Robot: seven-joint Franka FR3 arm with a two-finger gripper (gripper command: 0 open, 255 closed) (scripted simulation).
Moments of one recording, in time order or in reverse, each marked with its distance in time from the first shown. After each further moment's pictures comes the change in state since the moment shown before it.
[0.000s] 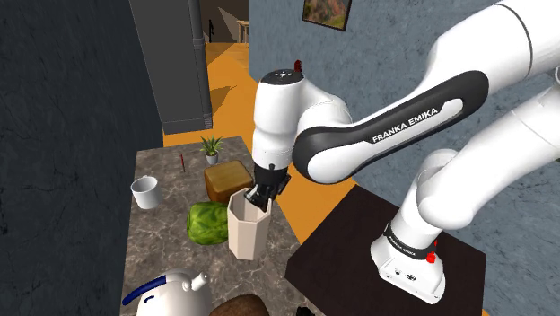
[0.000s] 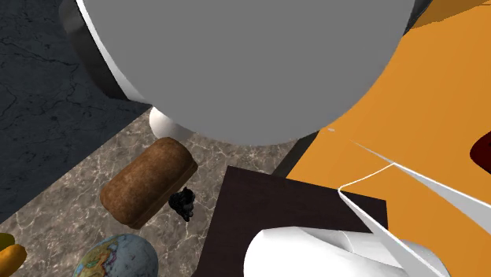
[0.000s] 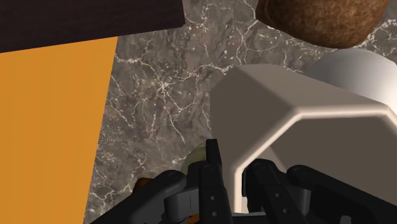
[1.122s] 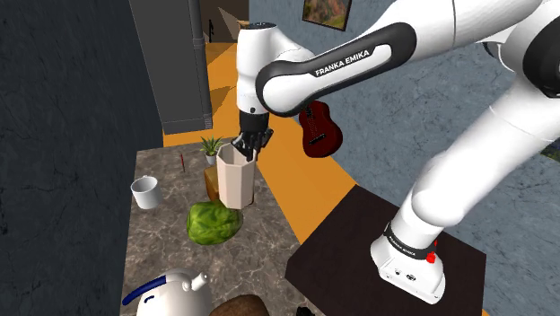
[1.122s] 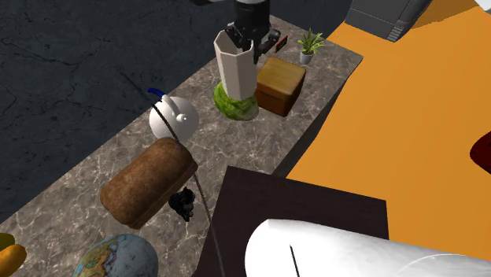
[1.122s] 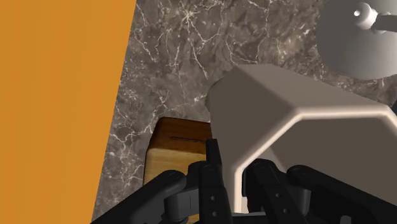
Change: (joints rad) arm -0.147 0.174 -0.140 0.271 -0.140 -0.114 -0.171
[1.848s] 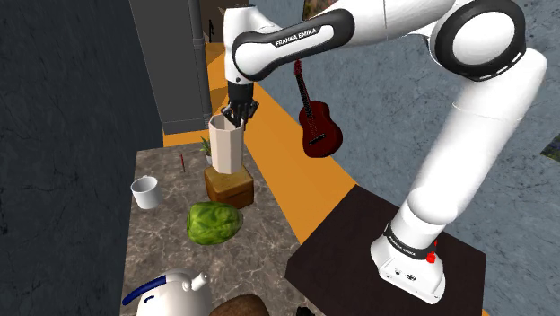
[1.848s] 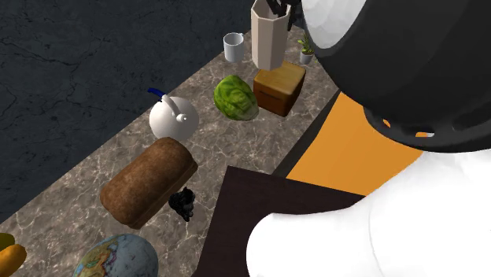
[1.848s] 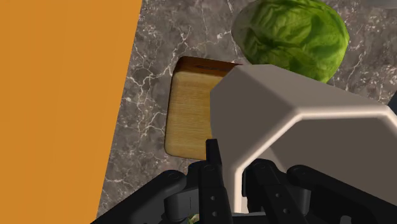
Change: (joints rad) arm -0.091 0.296 -0.081 0.370 -0.128 -0.093 -0.109
